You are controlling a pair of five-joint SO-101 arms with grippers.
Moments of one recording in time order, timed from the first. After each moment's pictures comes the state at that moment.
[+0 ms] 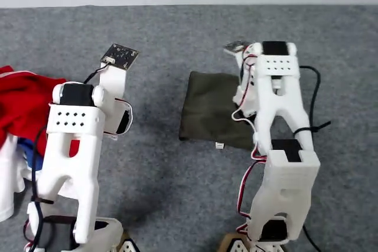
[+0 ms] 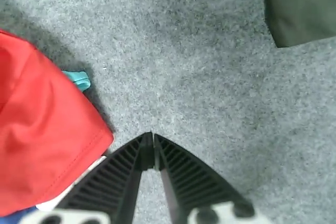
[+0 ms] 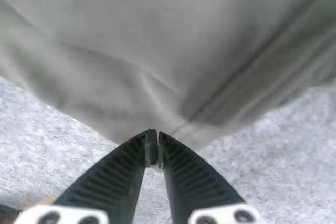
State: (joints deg) left arm -0.7 -16.0 18.5 91.4 -7.3; right arm -3.9 29.4 -24.7 100.1 26.5
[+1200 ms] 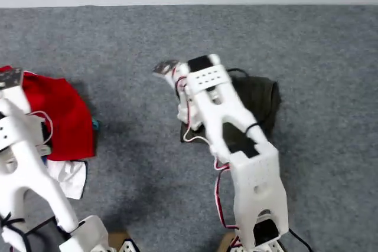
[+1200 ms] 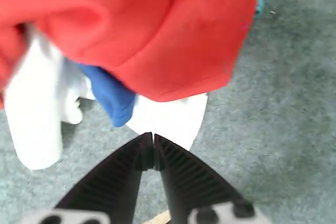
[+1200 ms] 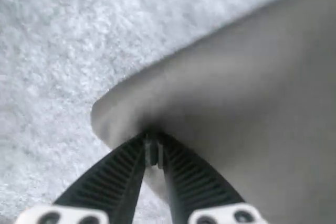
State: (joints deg) left arm -38.5 -16.0 18.5 96.2 -7.3; right arm -26.2 39.4 -26.3 92.2 26.7
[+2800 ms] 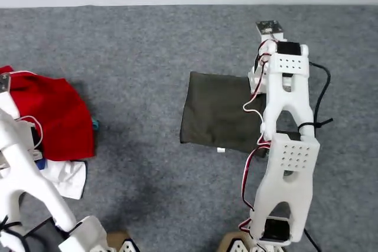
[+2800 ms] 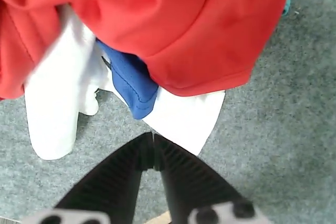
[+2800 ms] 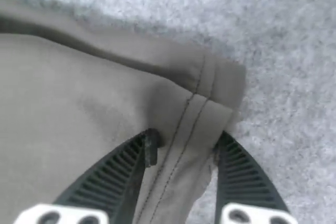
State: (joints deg) left arm -42.3 -16.0 18.5 96.2 -9.5; right arm 2.7 46.6 -41.8 83.3 11.6
